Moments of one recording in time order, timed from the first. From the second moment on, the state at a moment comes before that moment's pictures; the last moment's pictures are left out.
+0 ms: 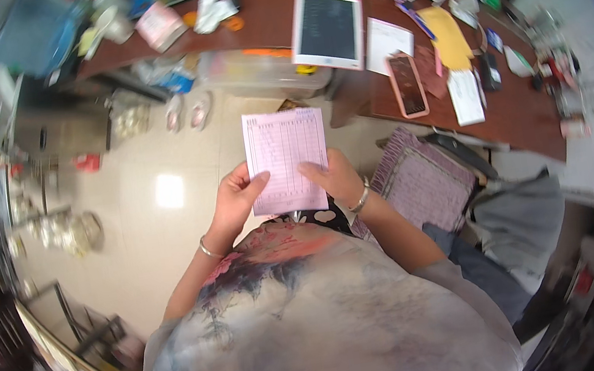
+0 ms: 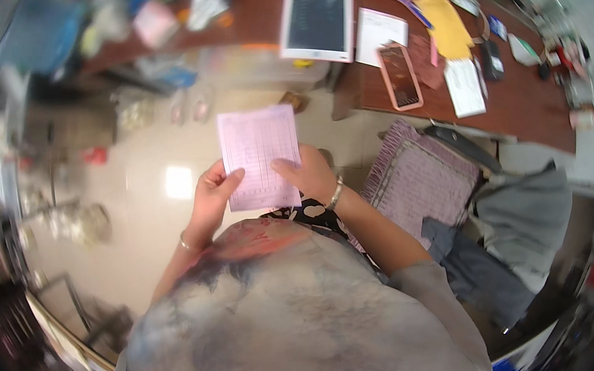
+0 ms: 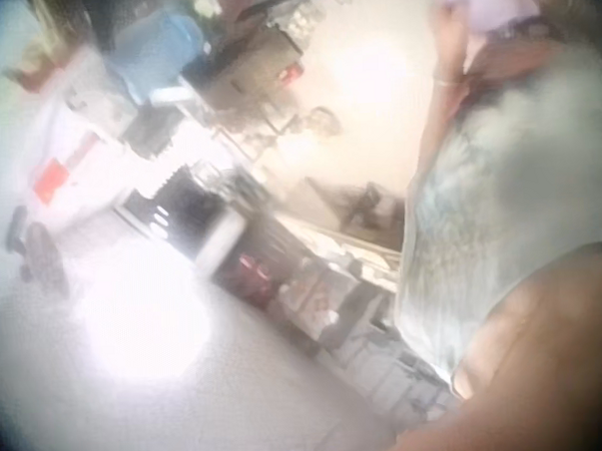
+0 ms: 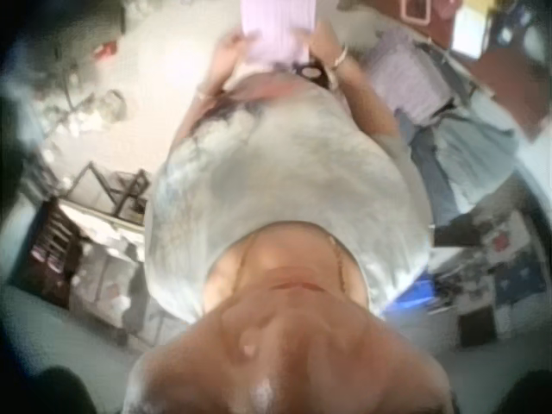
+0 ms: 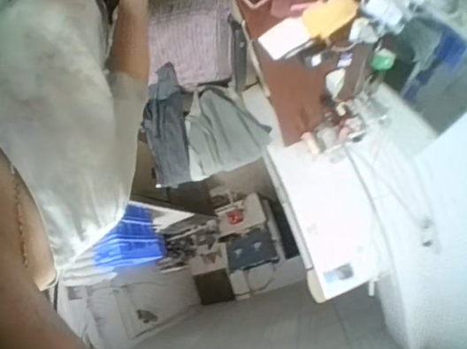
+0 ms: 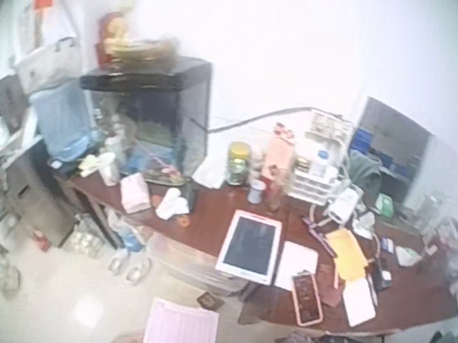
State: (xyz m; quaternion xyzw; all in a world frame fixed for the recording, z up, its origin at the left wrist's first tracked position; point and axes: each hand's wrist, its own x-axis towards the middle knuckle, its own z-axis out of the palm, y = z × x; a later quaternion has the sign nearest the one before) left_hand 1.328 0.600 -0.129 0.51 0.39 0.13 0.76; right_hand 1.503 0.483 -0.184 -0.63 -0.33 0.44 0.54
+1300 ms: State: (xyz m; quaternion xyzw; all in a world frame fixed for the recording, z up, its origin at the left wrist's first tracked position) left_hand 0.760 0.382 -0.135 0.05 0.51 0.78 0.37; right_hand 0.823 0.562 -0.127 -0.12 -0.60 0.79 -0.01
